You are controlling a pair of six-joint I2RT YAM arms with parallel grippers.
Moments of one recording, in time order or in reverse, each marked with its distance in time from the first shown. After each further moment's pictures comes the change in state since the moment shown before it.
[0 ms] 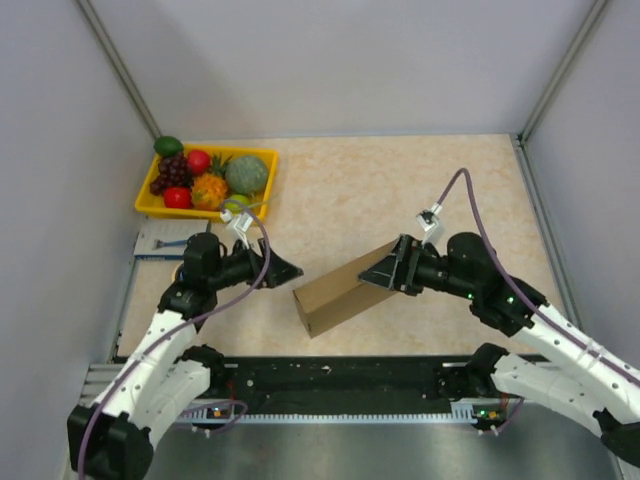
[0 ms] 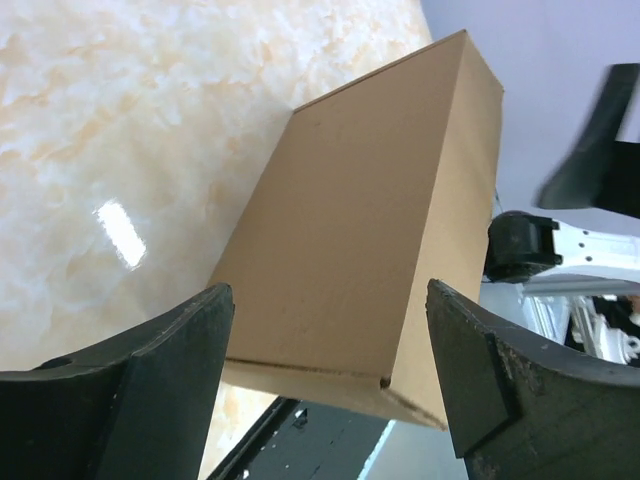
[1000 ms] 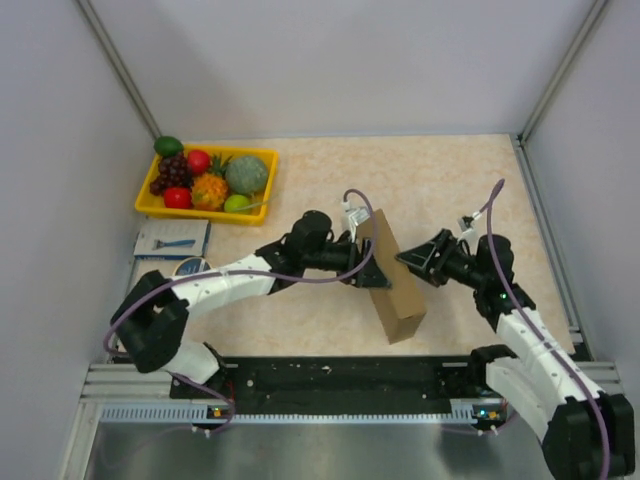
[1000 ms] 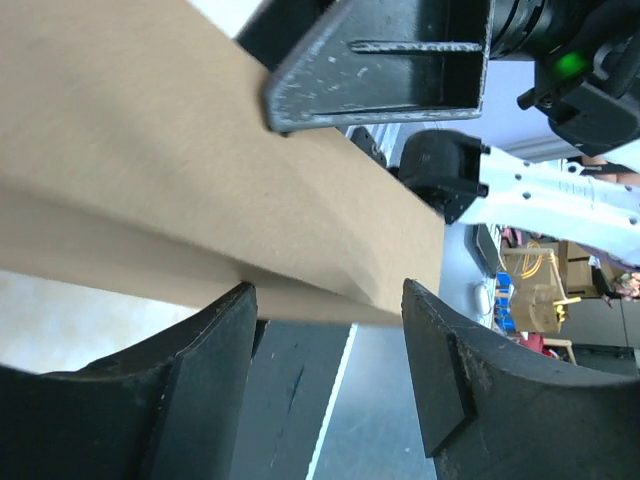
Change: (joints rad) left arm -0.575 0.687 0.362 0.358 -0.043 -0.117; right arm -0.626 -0.008 -0.446 0.378 -0.360 0.060
